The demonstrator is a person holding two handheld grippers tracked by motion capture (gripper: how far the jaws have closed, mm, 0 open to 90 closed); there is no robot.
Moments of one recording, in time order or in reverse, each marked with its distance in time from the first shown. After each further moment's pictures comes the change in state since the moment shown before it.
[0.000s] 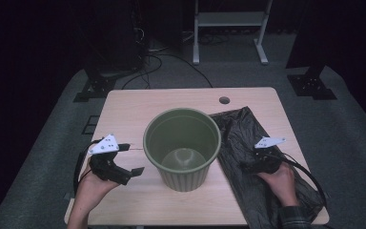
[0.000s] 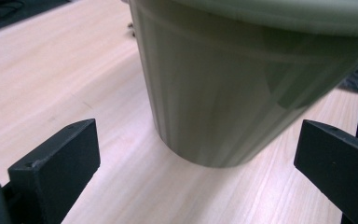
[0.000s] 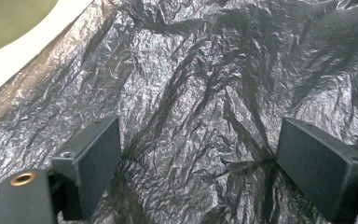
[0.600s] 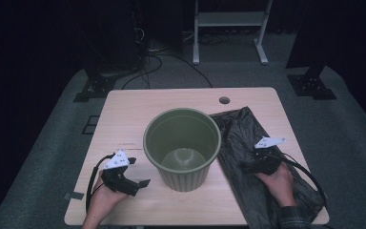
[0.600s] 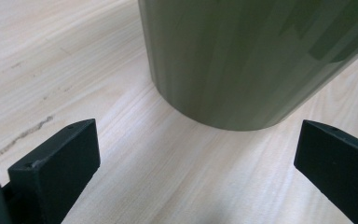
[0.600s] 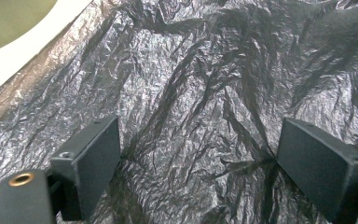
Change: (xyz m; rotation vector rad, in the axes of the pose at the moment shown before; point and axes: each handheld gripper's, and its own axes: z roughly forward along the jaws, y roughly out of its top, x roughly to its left) left arm 0.003 -0.055 0.044 0.037 0.021 -0.027; right arm 0.000 0.000 0.000 0.000 -0.001 0.000
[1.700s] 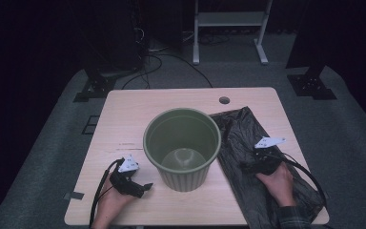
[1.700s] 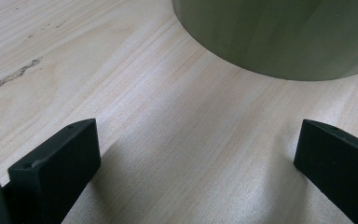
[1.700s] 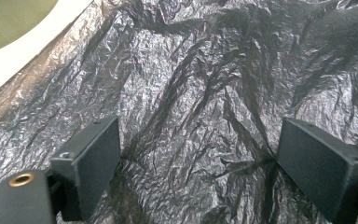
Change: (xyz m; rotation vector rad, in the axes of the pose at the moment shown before) left arm 0.006 -0.024 0.034 0.144 0.080 0.020; right arm 0.000 0.000 0.000 0.000 0.003 0.000
